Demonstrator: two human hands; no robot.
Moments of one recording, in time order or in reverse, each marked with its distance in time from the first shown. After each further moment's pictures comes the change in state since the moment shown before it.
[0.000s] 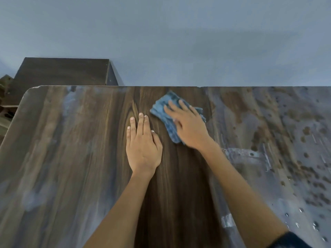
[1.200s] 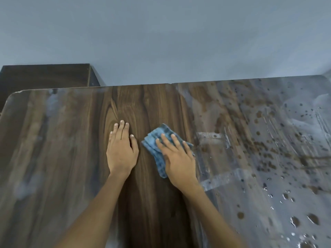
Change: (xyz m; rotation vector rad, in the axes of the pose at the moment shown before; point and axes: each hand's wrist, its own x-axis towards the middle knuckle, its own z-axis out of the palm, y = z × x) left_hand -0.039 -0.009 -0.012 -0.089 -0.038 0.091; right_hand -0.148 -0.038 0.011 -0.050 -0.009 0.269
